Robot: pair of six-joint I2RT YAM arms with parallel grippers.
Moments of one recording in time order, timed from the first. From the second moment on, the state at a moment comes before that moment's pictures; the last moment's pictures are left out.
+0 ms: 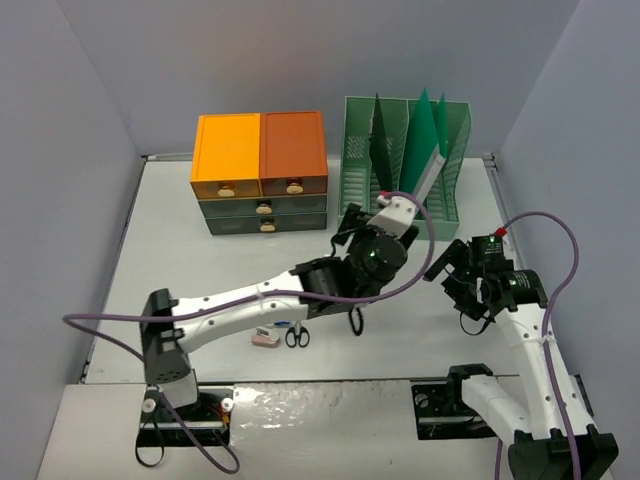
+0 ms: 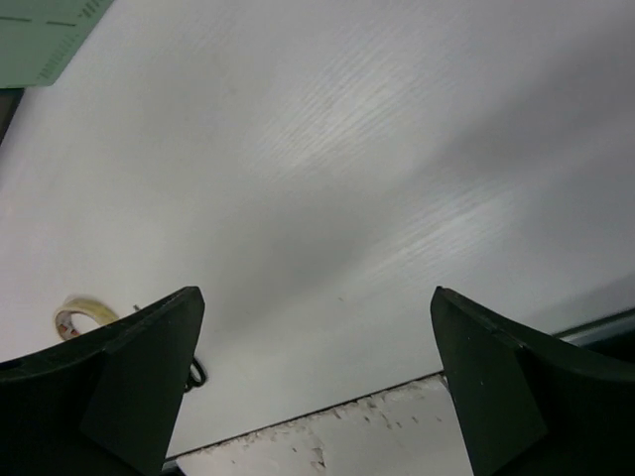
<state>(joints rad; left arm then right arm) -1.25 1.73 1.68 -0.28 -0.92 -0.12 0.09 0.88 0.88 -1.03 0.03 0.82</state>
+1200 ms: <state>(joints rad) -0.23 1.28 1.49 -0.92 -0.67 -0.54 0.71 1.89 1.95 -0.61 0.18 0.60</state>
